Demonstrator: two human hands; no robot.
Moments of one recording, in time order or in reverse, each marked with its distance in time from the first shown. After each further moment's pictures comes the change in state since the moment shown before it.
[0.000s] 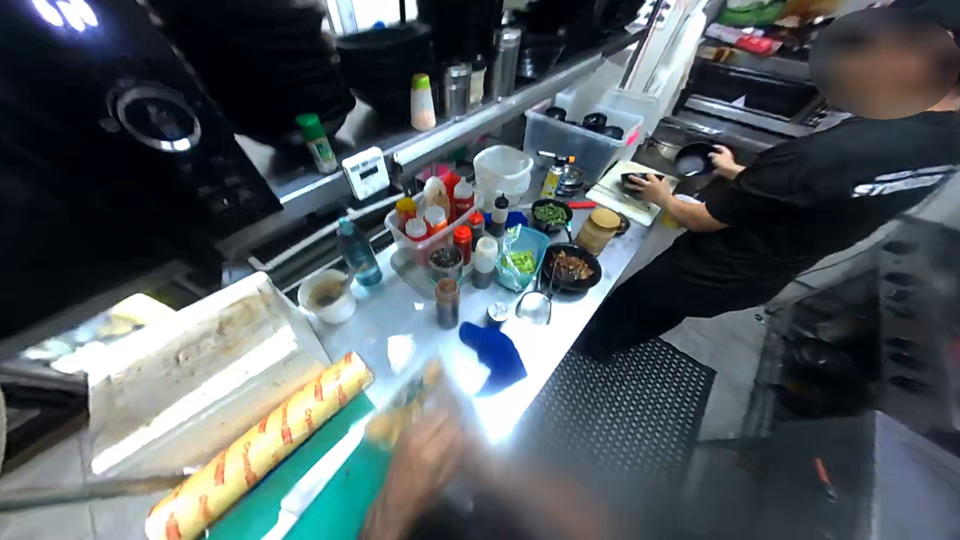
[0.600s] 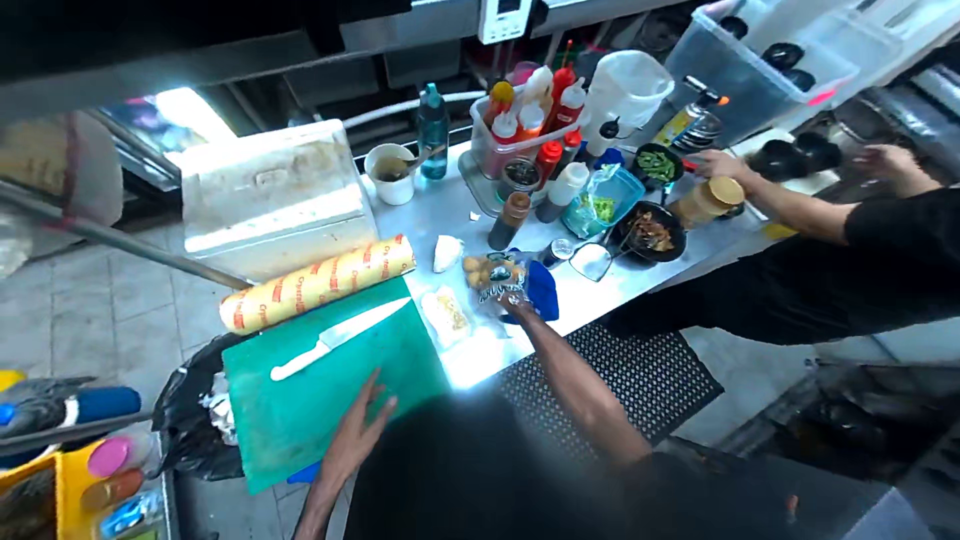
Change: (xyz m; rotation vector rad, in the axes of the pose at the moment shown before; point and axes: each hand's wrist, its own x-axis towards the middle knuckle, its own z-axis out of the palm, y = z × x) left_hand -0.243 0.006 -0.019 -0.261 -0.045 -1.224; right_hand 0.121 0.093 0.053 -0.089 -0.362 0.468
